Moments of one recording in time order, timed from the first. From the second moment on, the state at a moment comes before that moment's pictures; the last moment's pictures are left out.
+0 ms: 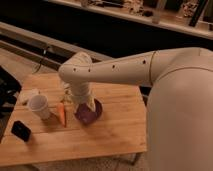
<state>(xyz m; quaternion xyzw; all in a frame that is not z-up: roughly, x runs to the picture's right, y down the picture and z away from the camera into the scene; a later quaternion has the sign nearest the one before) -0.104 0.102 0.703 -0.26 0.23 0.64 0.68</state>
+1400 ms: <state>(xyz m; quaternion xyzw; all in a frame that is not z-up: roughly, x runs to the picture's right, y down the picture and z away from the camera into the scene) -0.156 0.100 0.676 -0.29 0.21 0.53 0.77</state>
